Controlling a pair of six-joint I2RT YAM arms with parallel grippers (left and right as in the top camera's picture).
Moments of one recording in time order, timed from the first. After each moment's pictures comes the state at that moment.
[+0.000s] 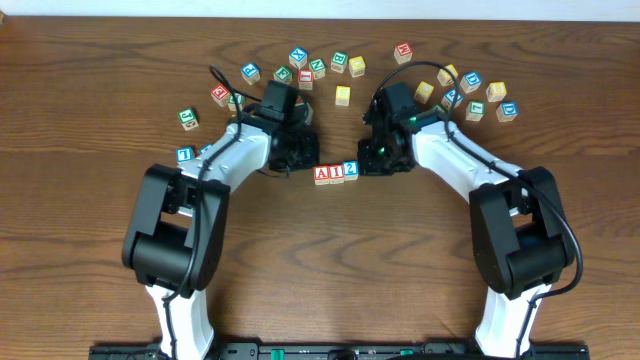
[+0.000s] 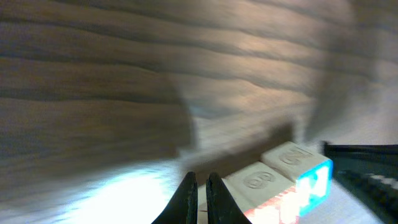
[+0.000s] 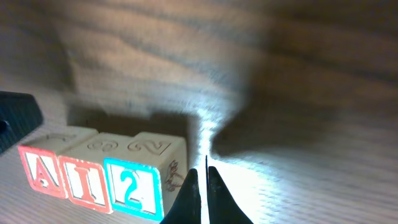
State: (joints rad) left arm -0.32 2.01 1.29 -0.49 0.41 -0.41; right arm 0.37 2.02 1.36 -0.63 -0.28 0.30
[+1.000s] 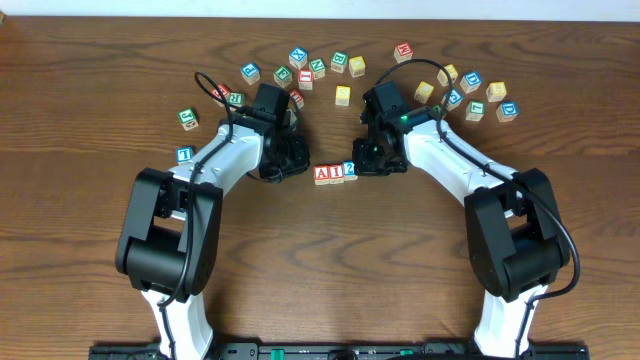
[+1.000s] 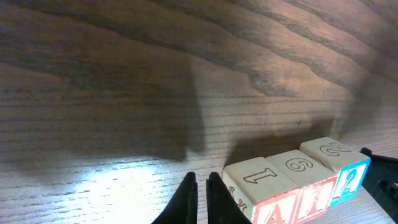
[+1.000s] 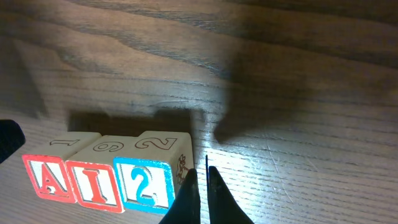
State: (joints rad) left arm -0.31 1.98 1.27 -0.57 0.36 -0.52; right arm 0.42 2.02 1.39 -0.69 -0.20 0.39
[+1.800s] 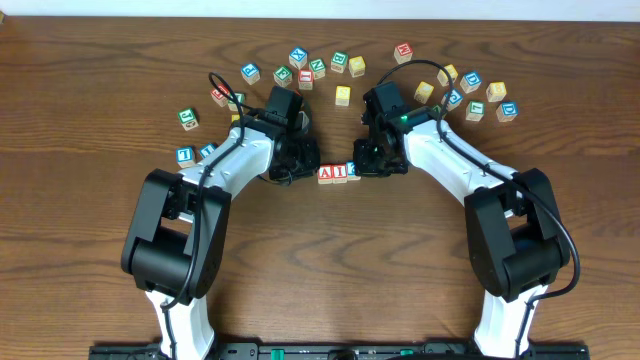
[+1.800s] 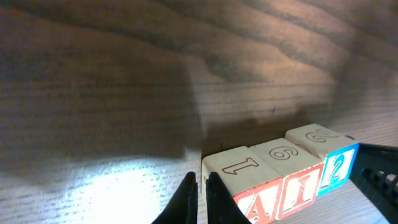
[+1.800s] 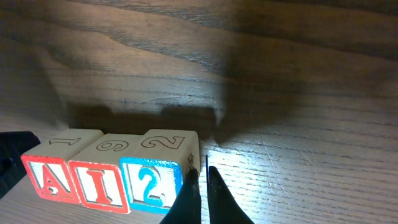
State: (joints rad) left arm -0.36 1.98 1.27 -0.55 0.37 -0.52; right arm 0.42 2.02 1.39 -0.70 -0.19 0.40
